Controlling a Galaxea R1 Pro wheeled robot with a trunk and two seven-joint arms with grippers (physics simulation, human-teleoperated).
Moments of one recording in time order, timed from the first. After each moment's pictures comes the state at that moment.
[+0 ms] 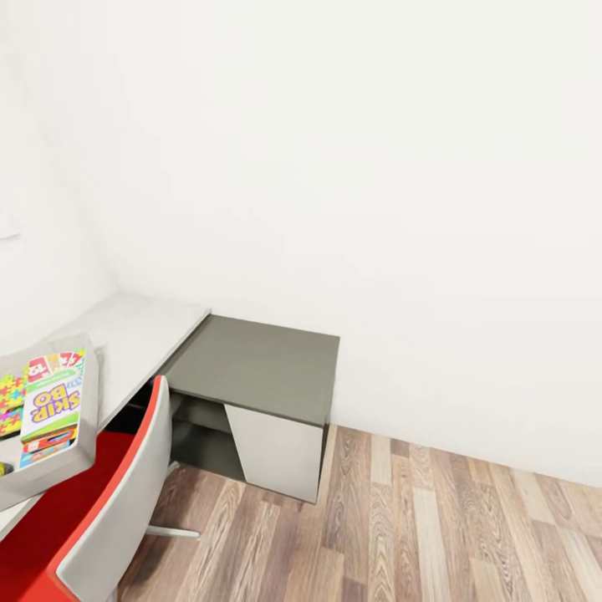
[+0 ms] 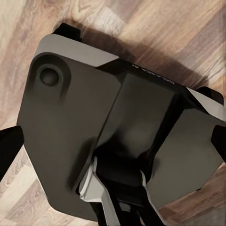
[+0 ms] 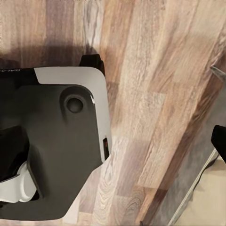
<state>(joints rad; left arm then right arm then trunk) -0.22 -0.02 -0.52 -0.66 1.09 0.46 0.60 -0.20 -0.40 0.22 -0.67 -0.36 0.70 0.24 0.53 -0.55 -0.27</state>
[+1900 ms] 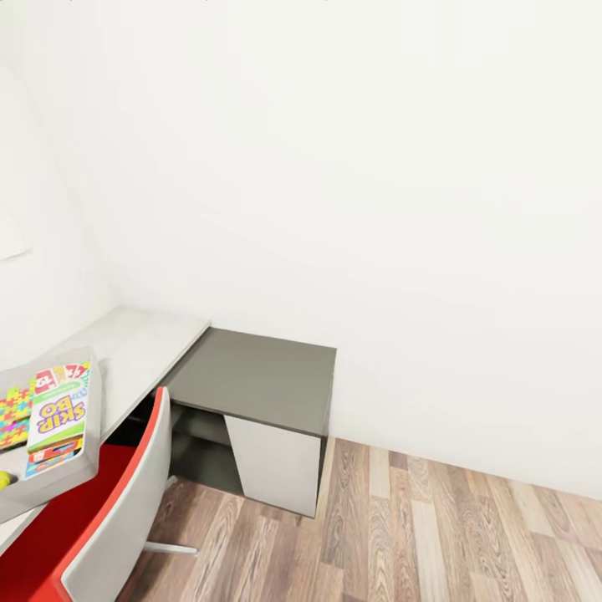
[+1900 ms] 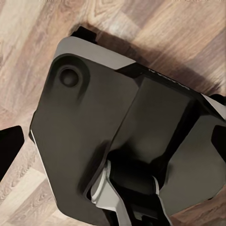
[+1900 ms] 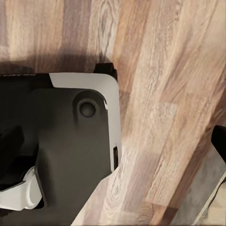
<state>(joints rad) -0.23 0.00 -0.49 -0.49 1.03 0.40 0.48 -0.20 -0.35 0.21 -0.50 -0.31 0.50 0.31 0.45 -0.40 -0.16</state>
